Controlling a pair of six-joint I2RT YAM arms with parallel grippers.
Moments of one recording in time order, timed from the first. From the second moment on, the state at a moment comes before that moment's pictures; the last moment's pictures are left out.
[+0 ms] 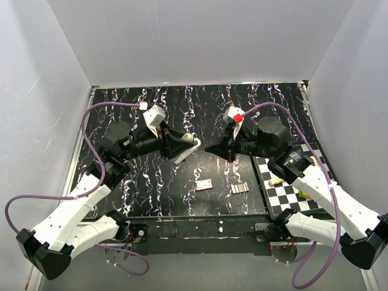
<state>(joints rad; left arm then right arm) -0.61 0.92 0.96 -0.02 0.57 -0.24 0.76 0.99 1.01 -0.21 -0.50 0.07</state>
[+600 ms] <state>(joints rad) -0.61 0.92 0.95 0.12 0.84 -0.29 0.75 0.98 1.03 -0.08 -0.81 0.17</state>
